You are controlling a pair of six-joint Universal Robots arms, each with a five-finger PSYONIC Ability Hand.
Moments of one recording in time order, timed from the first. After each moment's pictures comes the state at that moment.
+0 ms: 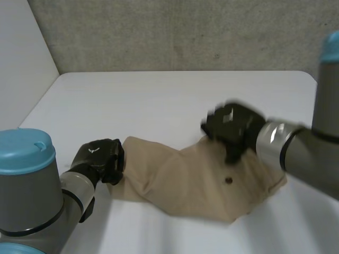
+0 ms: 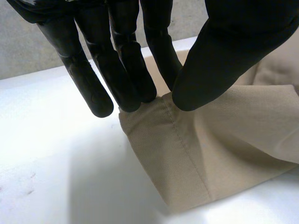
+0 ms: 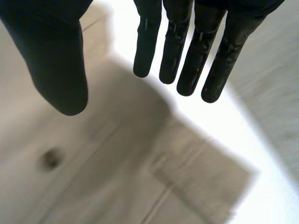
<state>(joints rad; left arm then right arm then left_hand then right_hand) 4.18 -1.79 -1.82 3.21 -1.71 3.05 2.07 -1.29 1.29 0.43 1.33 2.51 1.14 1.20 1.19 1.20 0.97 0.57 0.67 0.65 0.64 0.48</state>
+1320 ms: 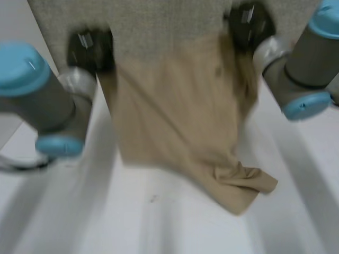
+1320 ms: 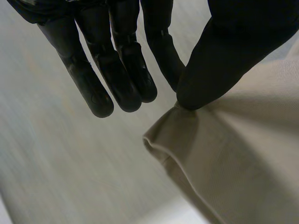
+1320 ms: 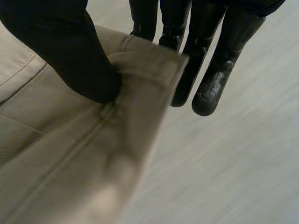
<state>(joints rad) 4.26 -2.02 -1.21 3.53 -1.70 3.32 1.97 -0.90 0.72 -0.13 1.40 2.59 1.14 1.20 1.19 1.20 0.97 0.97 1.17 1.18 1.19 0.95</state>
